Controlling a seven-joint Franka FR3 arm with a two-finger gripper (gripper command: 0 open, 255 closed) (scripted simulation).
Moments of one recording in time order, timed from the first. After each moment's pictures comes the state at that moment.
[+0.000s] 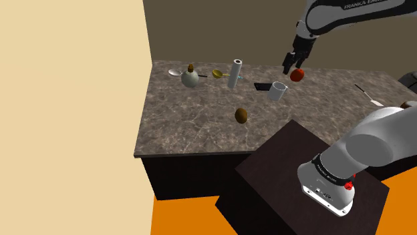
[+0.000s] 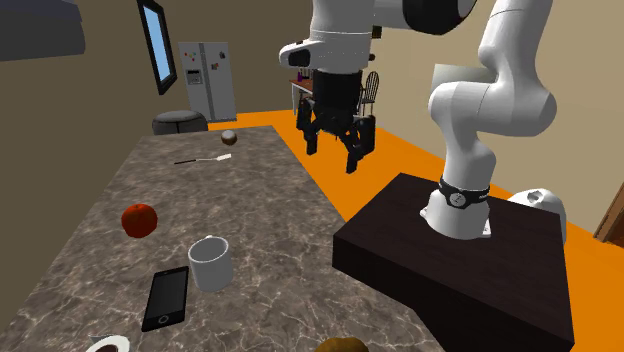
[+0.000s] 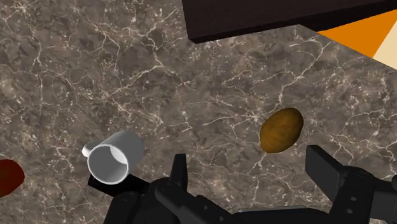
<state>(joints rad) -0.11 -0.39 -0.28 -2.45 -0.24 2.03 -0.15</state>
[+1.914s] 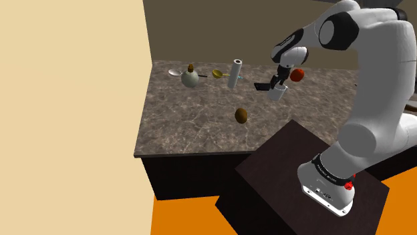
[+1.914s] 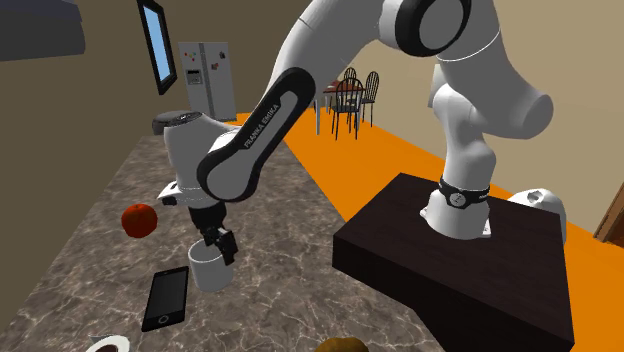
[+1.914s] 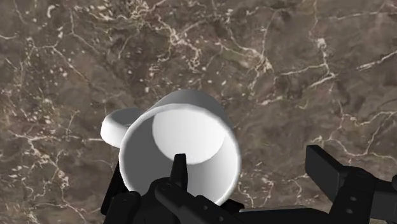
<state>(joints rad) -0.42 0.73 -0.32 -1.76 0.24 2.40 -0.73</state>
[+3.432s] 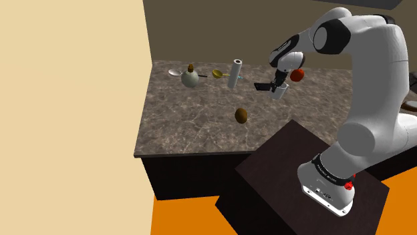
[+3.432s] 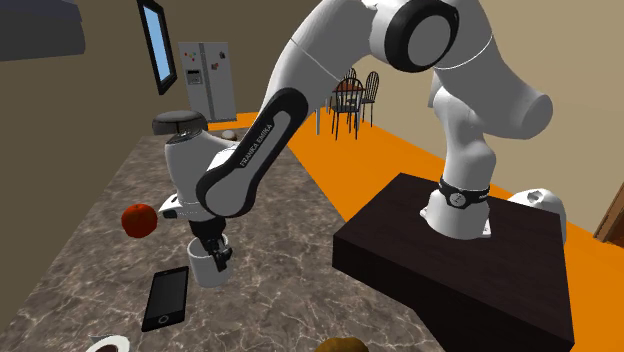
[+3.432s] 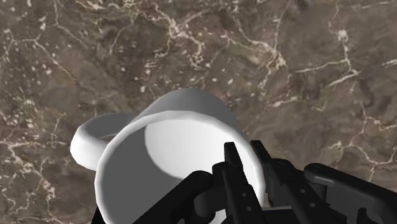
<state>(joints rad) -0.45 0.81 -0.30 -1.71 0.26 2.43 -0.74</state>
